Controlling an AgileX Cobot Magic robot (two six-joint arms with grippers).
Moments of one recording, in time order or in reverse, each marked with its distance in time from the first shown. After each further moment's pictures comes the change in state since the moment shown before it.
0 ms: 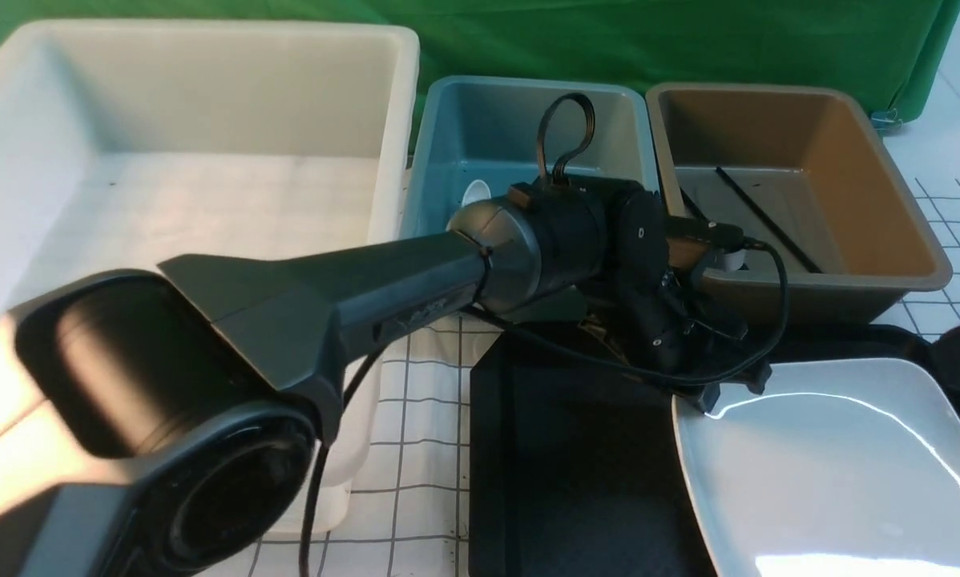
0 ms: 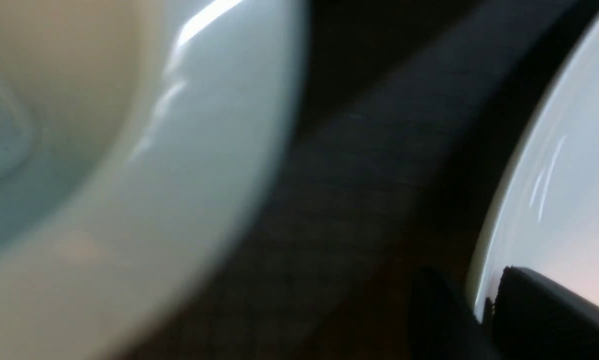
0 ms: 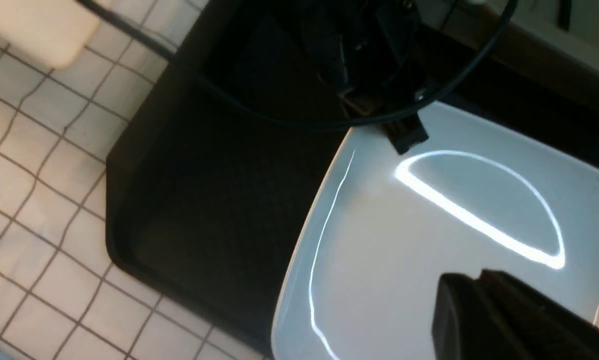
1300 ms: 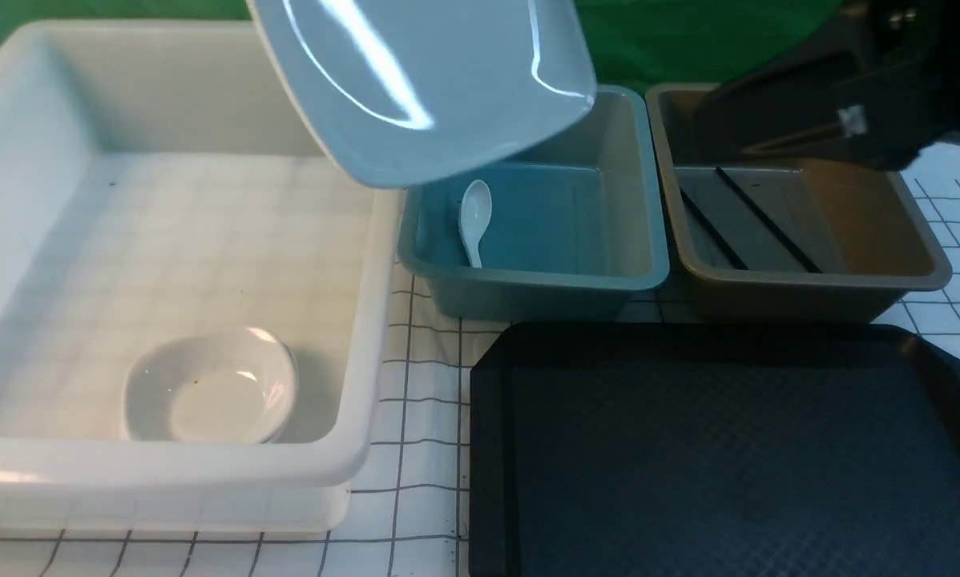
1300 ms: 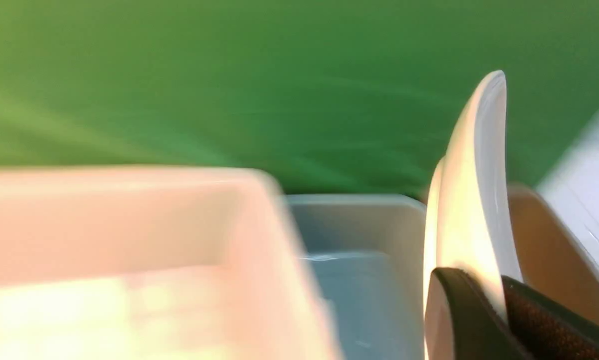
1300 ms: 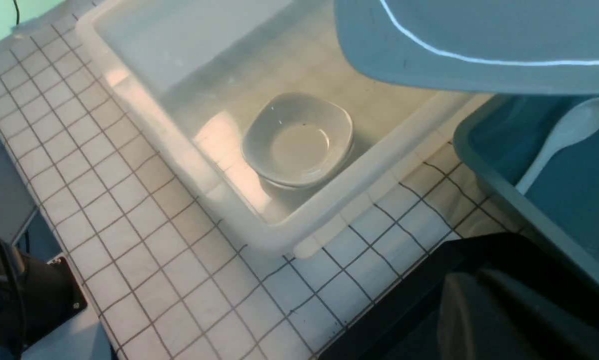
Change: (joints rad) right arm 0.143 0.293 -0.410 0.340 -0.078 -0.187; left arm 0.767 -0.701 0.061 -0.120 0.033 0.083
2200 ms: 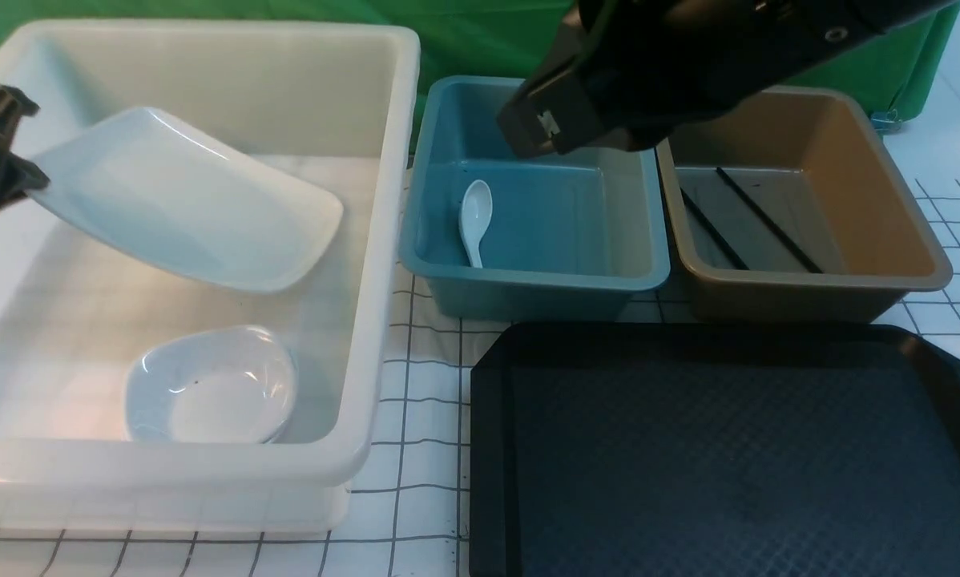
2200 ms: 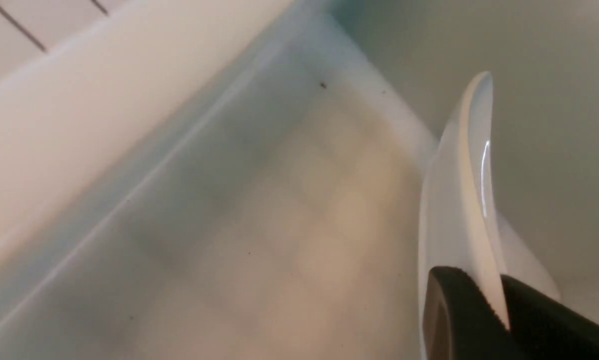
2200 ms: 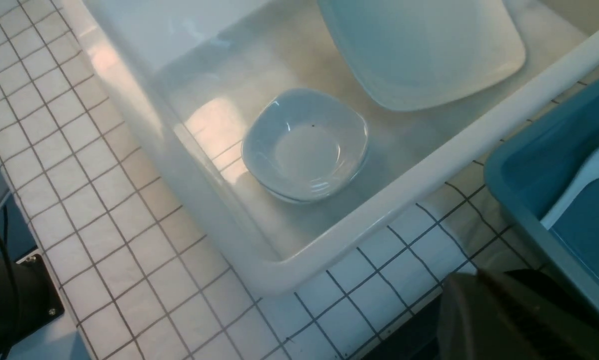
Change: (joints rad) right arm 0.134 0.238 -0.198 -0.112 0.007 0.059; left arm 0.327 0.154 0.706 -0.497 -0.560 0.155
